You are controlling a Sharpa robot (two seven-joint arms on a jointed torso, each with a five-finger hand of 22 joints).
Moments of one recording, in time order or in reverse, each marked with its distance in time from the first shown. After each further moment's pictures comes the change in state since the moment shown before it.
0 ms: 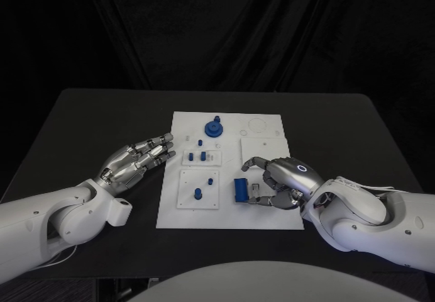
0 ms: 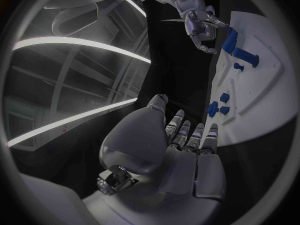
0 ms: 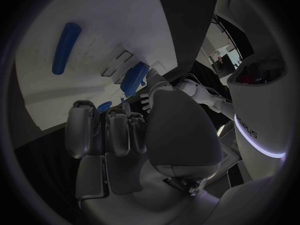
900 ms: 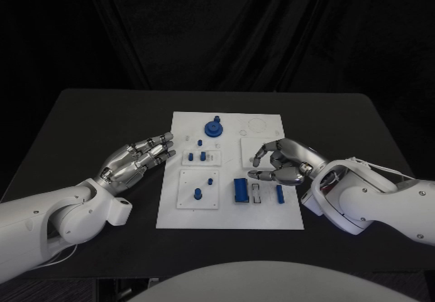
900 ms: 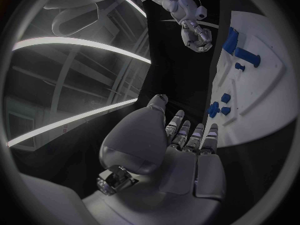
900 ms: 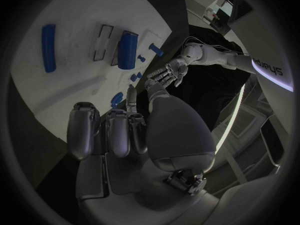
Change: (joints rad) left arm 0.004 0.001 0.000 0.001 0.000 -0.001 0.001; left_hand 0.000 0.000 -0.003 0.003 0.000 -0.004 -0.004 -0.004 0.000 0.000 0.000 -0.004 -0.001 -0.004 -0.004 -0.004 -0.001 0.000 0.000 0.000 0.000 -0.001; right arm 0.113 -0.036 0.001 0.024 0.472 -0.008 0.058; right_hand -0.079 0.170 -0.152 -0.105 0.345 0.431 -0.003 -0.028 0.224 0.000 0.018 0.011 0.000 0.001 0.013 0.018 0.000 0.000 -0.001 0.008 0.034 -0.001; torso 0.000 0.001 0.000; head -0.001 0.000
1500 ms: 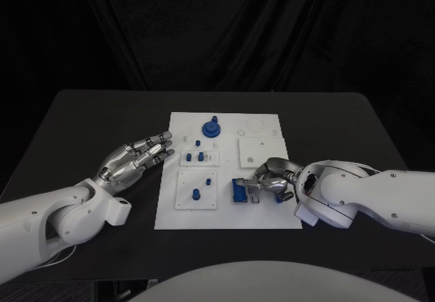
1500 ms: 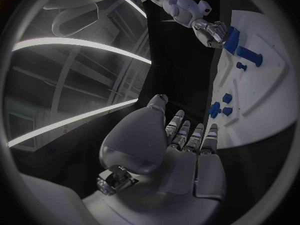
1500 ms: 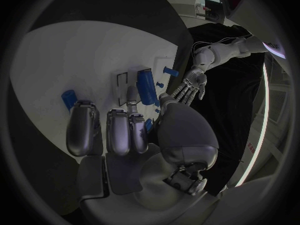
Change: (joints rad) left arm 0.005 0.010 0.000 -0.005 0.000 -0.002 0.000; left_hand 0.000 0.000 0.000 0.000 0.000 0.000 0.000 0.000 0.000 -0.003 -0.003 0.000 0.000 0.000 0.000 0.000 0.000 0.000 -0.004 -0.004 0.000 -0.003; right arm 0.003 0.096 0.001 -0.060 0.307 0.236 -0.245; right_hand -0.352 0.058 0.042 0.097 -0.179 0.180 -0.032 -0.119 -0.085 0.000 -0.022 0.000 0.000 0.002 -0.014 -0.018 0.000 0.000 0.001 -0.011 -0.039 0.000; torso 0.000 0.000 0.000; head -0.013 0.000
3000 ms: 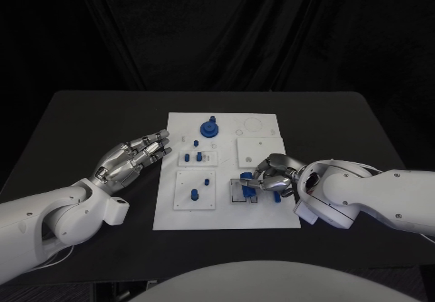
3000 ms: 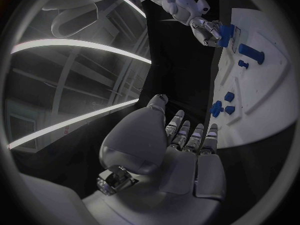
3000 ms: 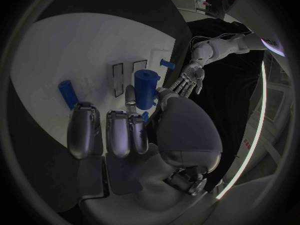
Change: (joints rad) left arm 0.011 -0.003 0.000 0.008 0.000 -0.016 0.002; left_hand 0.000 0.000 -0.003 0.003 0.000 0.000 0.000 0.000 0.000 0.000 0.000 -0.003 0.000 -0.004 -0.004 -0.005 -0.001 0.000 0.000 0.000 0.000 -0.002; right arm 0.003 -0.025 0.000 0.024 0.001 -0.057 0.022; right_hand 0.146 -0.083 0.214 0.009 0.186 0.016 -0.002 0.019 0.033 -0.003 -0.010 0.000 0.000 0.000 -0.013 0.014 0.000 0.000 0.000 -0.007 0.043 0.000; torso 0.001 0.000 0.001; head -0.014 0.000
